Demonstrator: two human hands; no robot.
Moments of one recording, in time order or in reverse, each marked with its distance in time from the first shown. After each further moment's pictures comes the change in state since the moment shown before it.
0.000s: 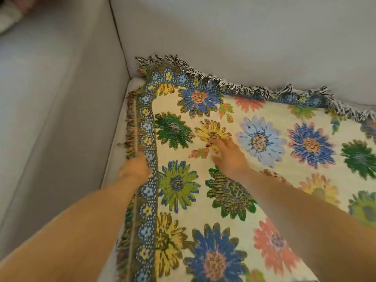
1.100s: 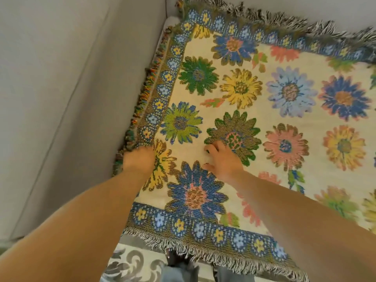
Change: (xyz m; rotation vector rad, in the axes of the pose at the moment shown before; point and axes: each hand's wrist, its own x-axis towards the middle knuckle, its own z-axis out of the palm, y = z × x) left_hand -0.130 -0.108 0.116 0.393 0.084 0.046; right_hand -0.138 -0.052 0.147 -0.218 -0.174 -0.154
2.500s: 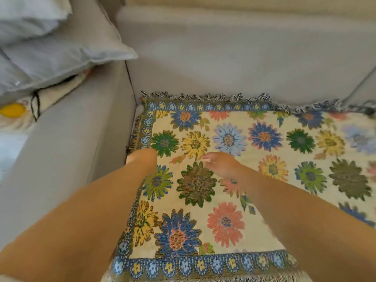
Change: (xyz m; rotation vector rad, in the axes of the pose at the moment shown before) left_hand -0.067 0.026 -0.232 -0.025 0.010 0.153; right_hand -0.097 0.033 -0.196 0.379 0.028 0.131
